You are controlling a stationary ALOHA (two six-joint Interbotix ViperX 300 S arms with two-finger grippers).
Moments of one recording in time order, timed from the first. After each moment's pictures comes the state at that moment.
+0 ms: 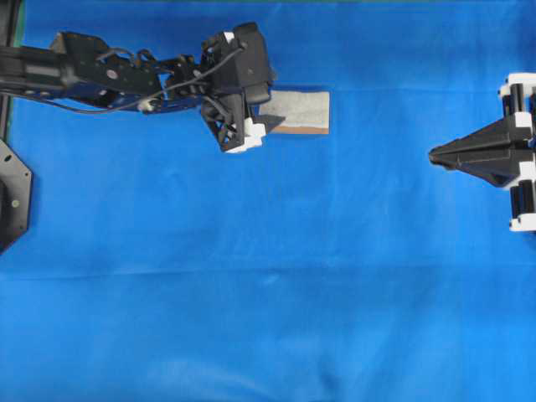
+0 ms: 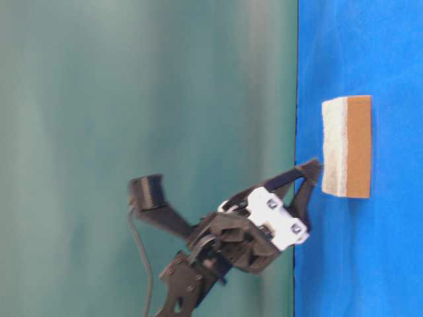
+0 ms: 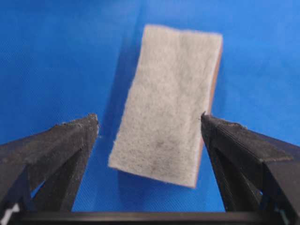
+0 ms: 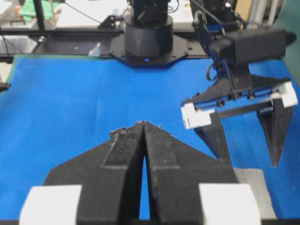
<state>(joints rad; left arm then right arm) 0.31 0.19 0.58 -0.03 -0.15 0.23 -0.01 -0.87 1.15 0.00 -0.23 0.01</state>
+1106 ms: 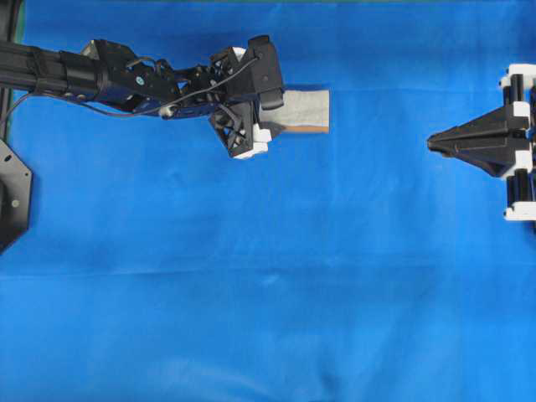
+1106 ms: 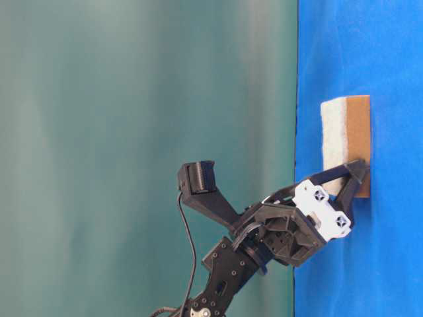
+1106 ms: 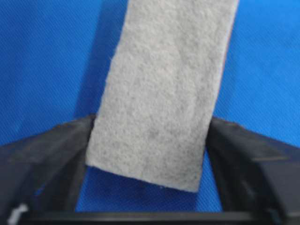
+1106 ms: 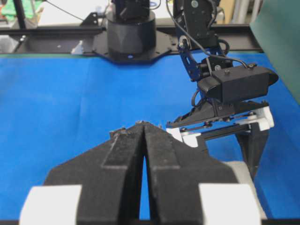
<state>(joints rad) 0.32 0.31 0.54 -0.03 -0.14 0.20 -0.05 -0.86 1.15 0.00 -0.23 0.01</state>
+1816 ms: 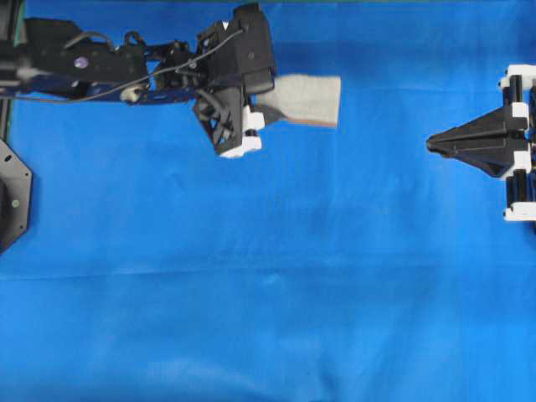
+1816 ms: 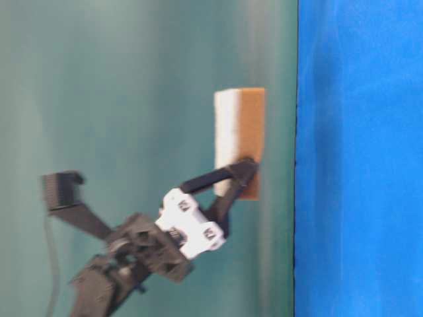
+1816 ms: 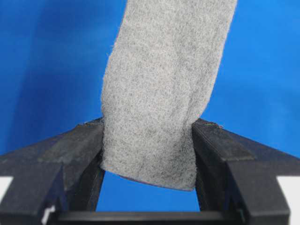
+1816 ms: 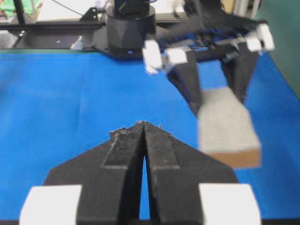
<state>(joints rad) 0.22 -0.02 0.50 -0.03 0.15 0.13 -0.05 -0.86 1.15 0.01 -0.21 0.01</state>
